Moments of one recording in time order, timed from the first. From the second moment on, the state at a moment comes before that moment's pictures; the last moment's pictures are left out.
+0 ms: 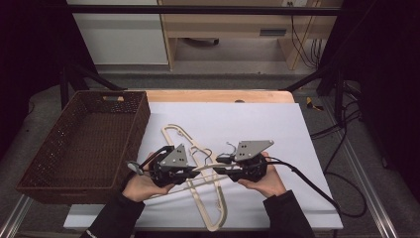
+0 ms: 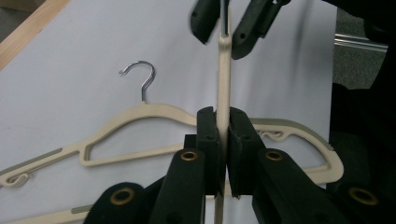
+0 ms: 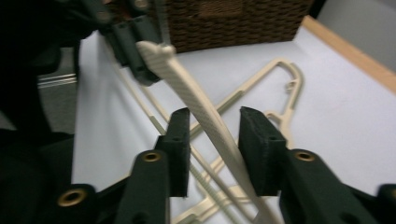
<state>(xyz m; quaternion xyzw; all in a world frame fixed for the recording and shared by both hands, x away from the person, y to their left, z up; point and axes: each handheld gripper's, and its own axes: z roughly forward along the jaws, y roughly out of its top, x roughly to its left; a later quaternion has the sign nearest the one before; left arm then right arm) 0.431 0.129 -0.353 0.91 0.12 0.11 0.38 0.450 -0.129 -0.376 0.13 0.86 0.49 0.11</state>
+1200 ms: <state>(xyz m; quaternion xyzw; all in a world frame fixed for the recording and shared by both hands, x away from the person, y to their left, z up) 0.463 0.261 -0.221 0.83 0.27 0.22 0.43 0.418 -0.204 -0.388 0.35 0.76 0.51 0.21</state>
